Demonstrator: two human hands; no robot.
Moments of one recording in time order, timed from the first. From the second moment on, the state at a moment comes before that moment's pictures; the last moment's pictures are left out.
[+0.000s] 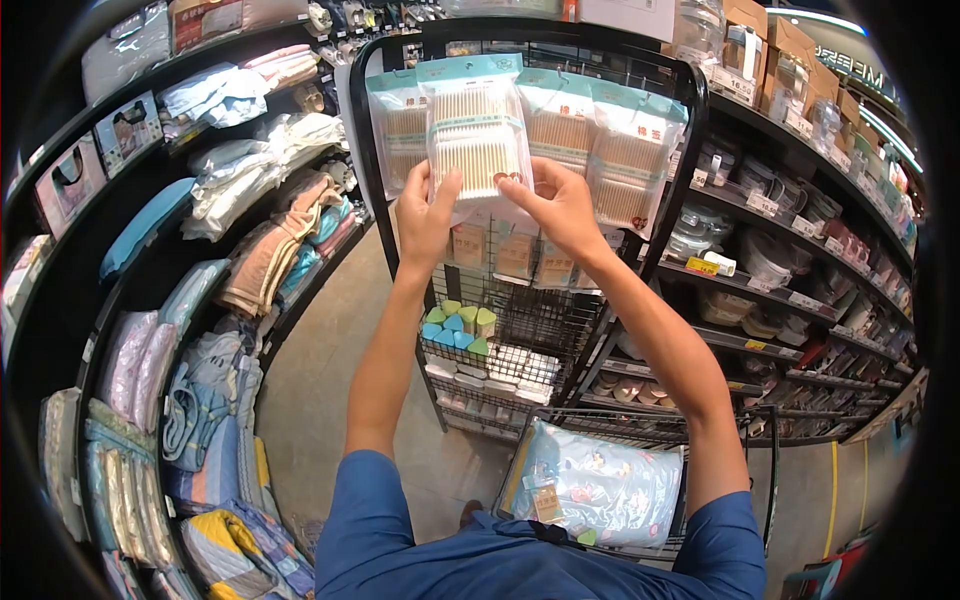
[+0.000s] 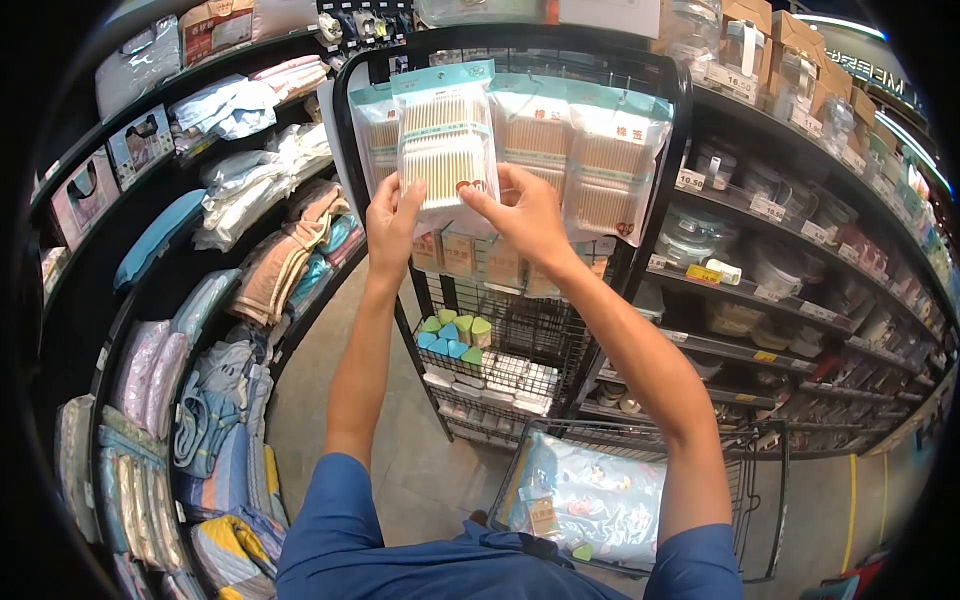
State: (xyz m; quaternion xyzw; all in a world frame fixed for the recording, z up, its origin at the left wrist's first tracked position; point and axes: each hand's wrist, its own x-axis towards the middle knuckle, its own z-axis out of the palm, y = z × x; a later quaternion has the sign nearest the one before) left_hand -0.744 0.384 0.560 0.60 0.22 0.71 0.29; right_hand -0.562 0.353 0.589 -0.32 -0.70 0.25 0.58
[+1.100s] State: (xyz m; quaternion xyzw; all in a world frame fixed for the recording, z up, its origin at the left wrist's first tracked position) left_hand -0.744 0.429 0.553 0.62 0.25 0.66 0.34; right_hand -0.555 0.382 0.586 -0.40 -0.71 0.19 0.55
